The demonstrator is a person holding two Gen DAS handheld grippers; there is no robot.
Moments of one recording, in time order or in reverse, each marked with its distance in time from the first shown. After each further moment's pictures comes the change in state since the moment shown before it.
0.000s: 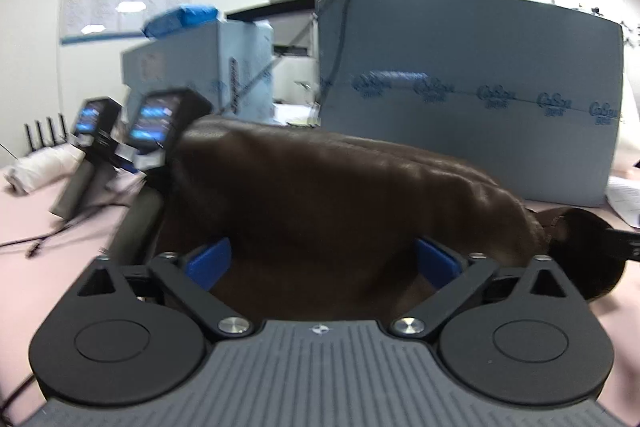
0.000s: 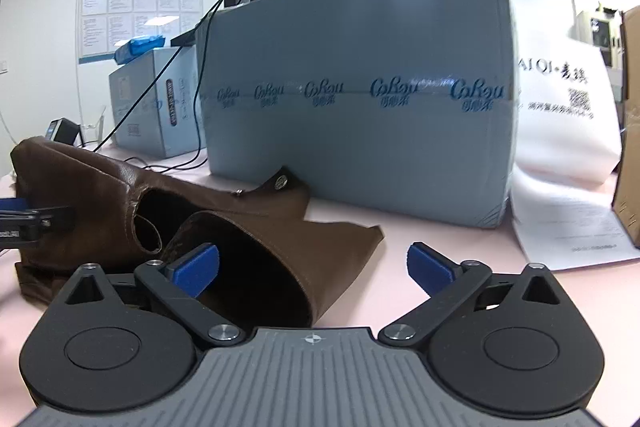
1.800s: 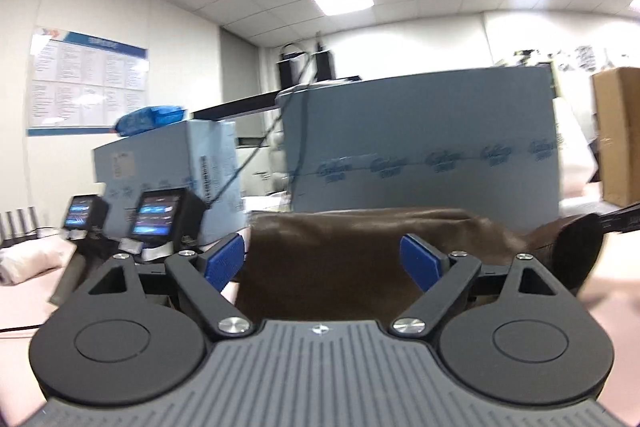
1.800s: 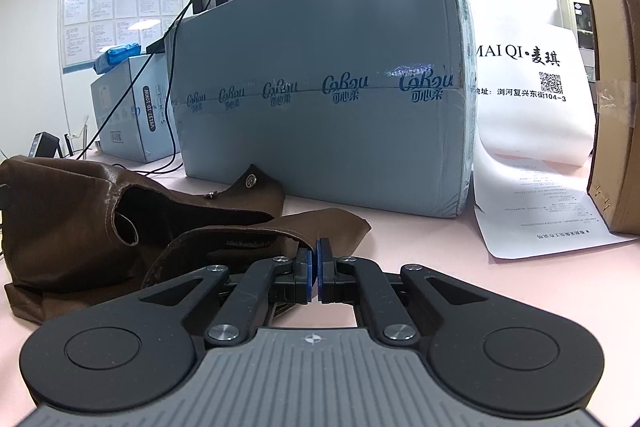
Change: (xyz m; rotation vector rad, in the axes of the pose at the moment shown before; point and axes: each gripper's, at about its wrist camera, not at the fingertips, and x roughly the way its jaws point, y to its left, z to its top) left arm -0.046 0.023 -0.008 0.113 -0.287 -0.076; right arm -0.023 -0.036 -0.004 0.046 -0.013 -0.046
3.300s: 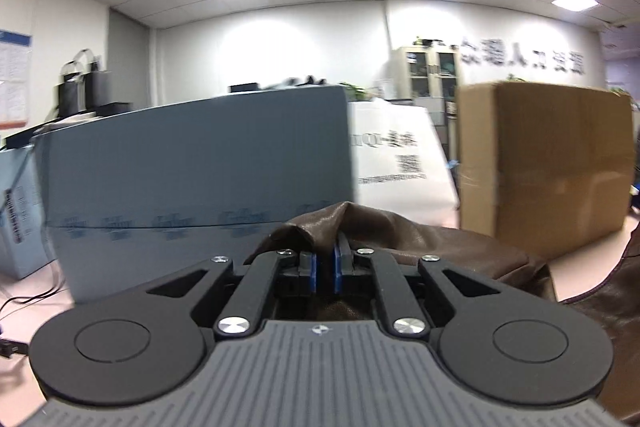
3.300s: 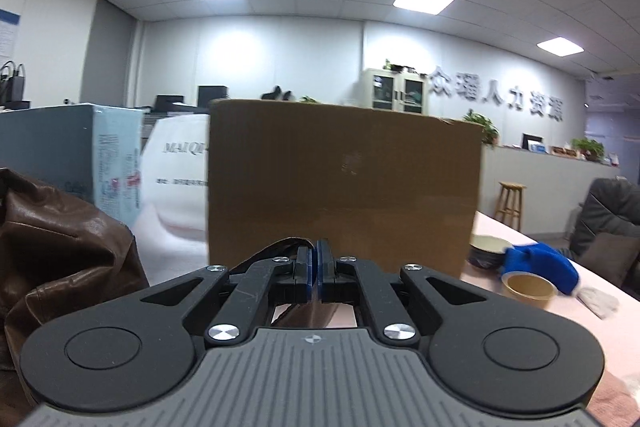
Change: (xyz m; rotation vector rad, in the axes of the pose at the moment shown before) left arm 0.047 -0.267 0.100 0.046 0.057 -0.402; right arm -0.260 -0.191 0.003 0.006 -0.174 -0.648
